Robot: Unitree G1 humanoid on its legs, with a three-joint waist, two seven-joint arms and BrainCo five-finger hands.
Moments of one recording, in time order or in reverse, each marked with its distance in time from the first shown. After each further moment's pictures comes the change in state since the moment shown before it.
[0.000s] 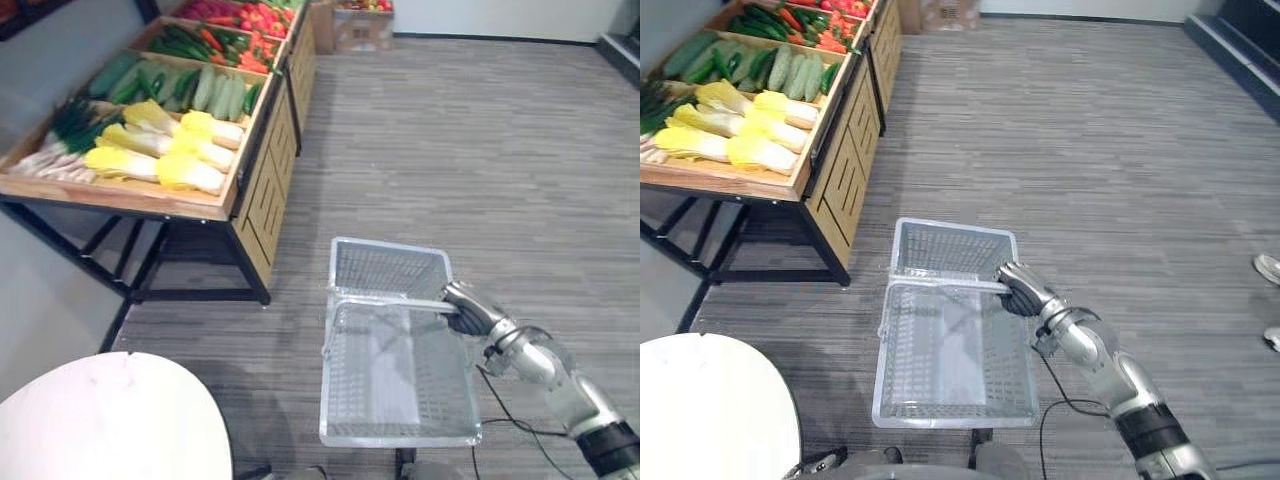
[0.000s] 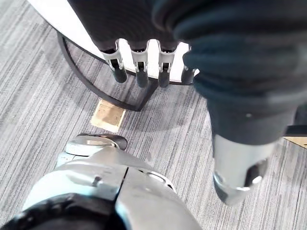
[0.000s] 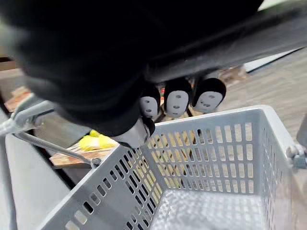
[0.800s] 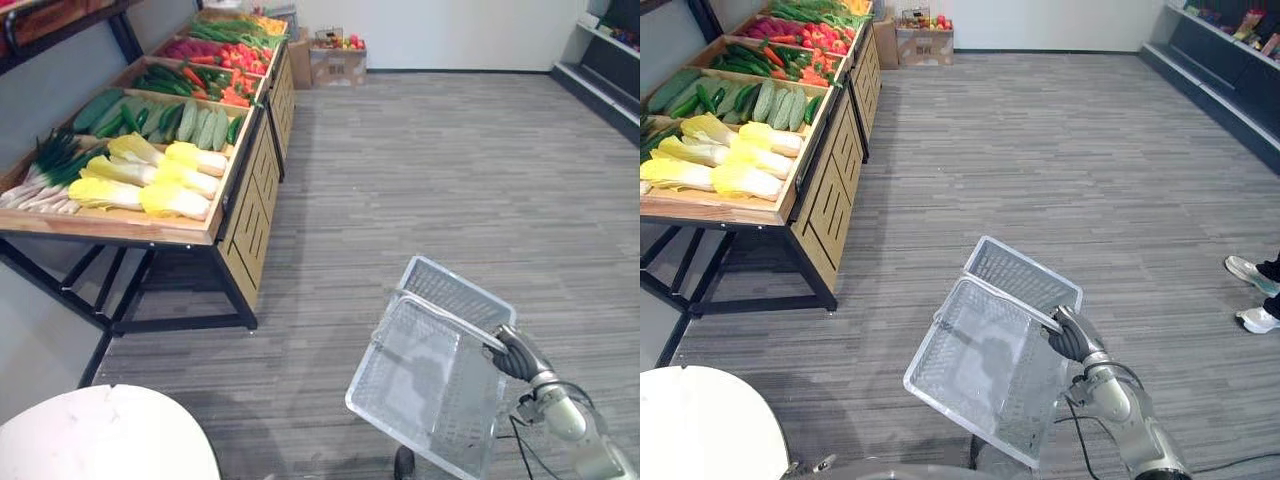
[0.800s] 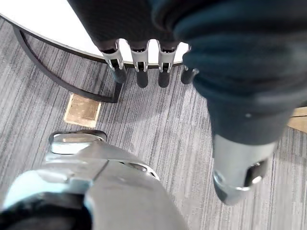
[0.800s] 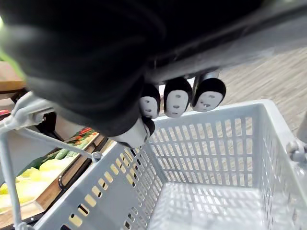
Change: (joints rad) left arm 0.023 0.007 -0.022 -0.017 0.051 -0.003 0.020; right arm 0.156 0.079 -0.165 0.130 0.001 -0.004 -0.110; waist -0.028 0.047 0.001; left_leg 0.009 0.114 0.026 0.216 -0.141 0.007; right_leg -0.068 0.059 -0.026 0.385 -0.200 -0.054
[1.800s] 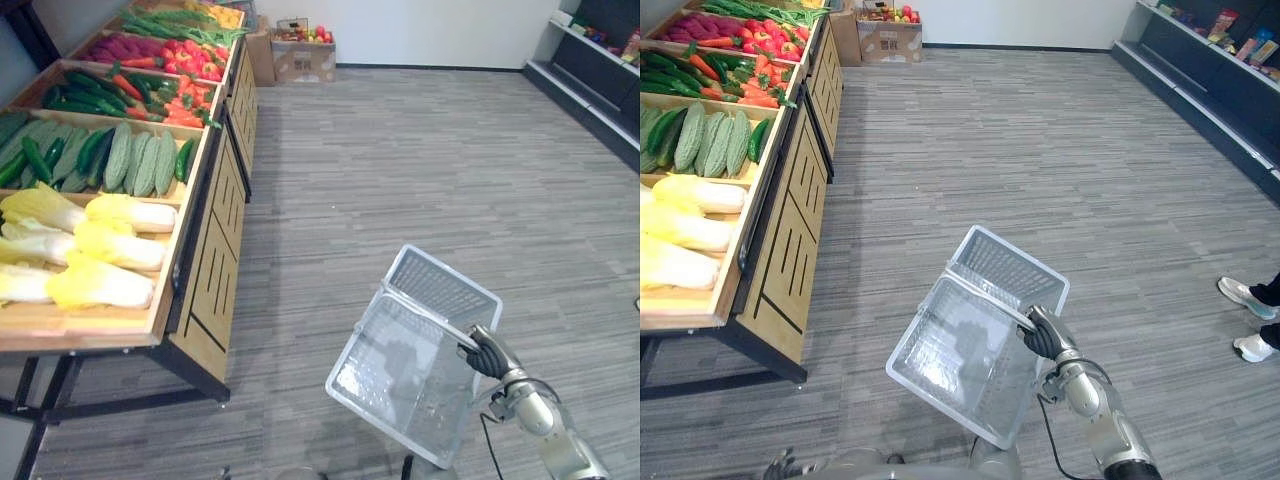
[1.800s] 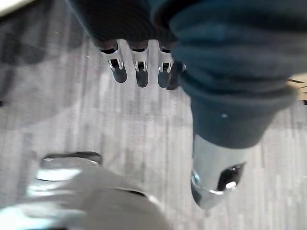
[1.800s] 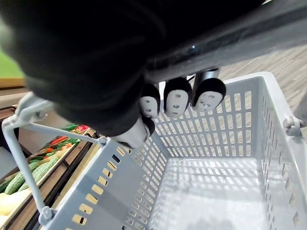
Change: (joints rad) left arm -0.029 0.043 -0.055 -0.122 0.056 -0.007 -0.013; right arm -0.064 0.092 0.064 0.035 -0.037 0.046 -0.037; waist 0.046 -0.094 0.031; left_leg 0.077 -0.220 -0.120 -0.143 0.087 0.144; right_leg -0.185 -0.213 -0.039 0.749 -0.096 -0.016
